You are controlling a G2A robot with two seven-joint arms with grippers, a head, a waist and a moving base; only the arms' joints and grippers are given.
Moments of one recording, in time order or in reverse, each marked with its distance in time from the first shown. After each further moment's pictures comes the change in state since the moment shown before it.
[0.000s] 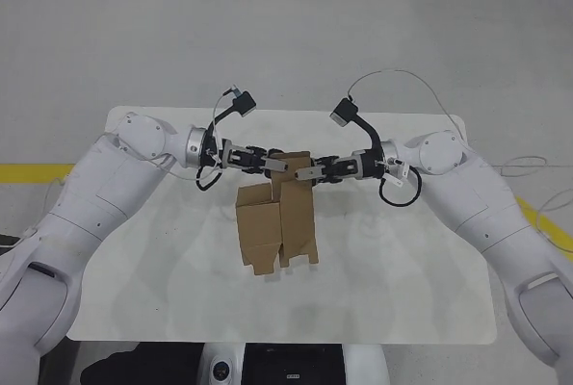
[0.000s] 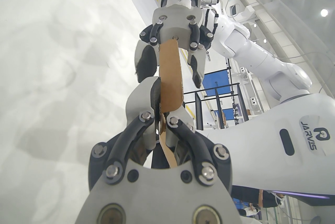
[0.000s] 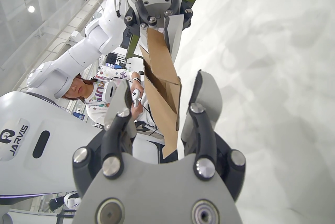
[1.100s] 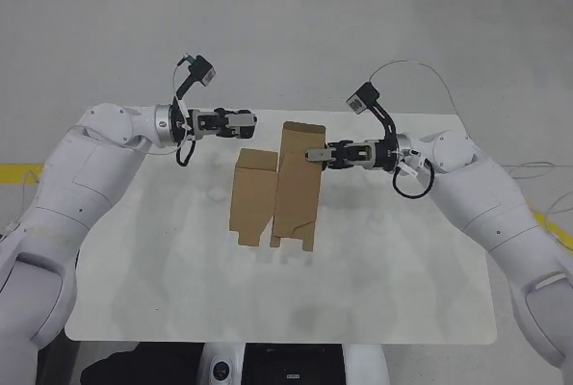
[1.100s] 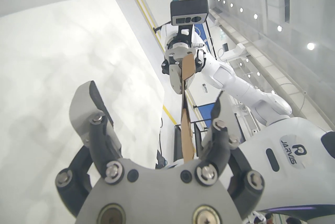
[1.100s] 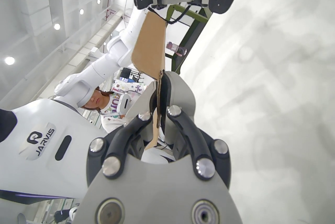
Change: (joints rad) left arm -0.043 -0.003 -0.084 0.211 -0.086 -0.063 0.063; right arm 0.008 0.027 0.020 0.037 0.158 -0.020 -0.020
